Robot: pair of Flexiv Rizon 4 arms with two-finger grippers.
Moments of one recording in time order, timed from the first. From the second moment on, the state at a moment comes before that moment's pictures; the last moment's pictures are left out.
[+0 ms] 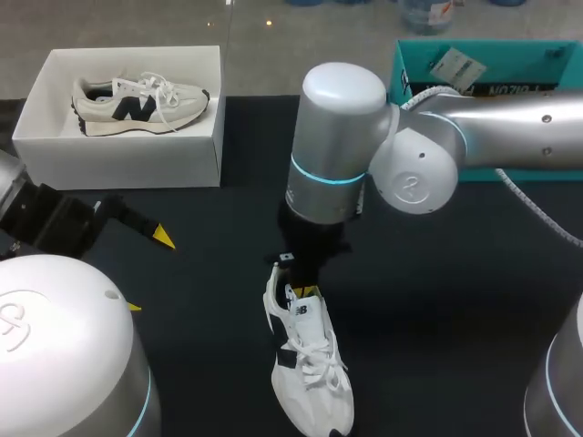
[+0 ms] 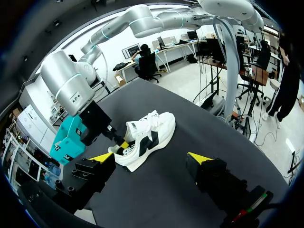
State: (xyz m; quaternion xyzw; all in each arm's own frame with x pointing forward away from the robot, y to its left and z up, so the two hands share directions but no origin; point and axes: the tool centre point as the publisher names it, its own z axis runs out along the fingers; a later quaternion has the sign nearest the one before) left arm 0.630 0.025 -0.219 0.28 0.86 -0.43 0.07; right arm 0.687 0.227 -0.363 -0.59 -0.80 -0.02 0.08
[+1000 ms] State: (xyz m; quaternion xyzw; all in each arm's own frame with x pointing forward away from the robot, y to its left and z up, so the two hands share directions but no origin) left arm 0.630 0.025 -0.219 0.28 0.86 -0.43 0.07; right arm 0.667 0.247 -0.406 -0.60 -0.80 0.00 0.10
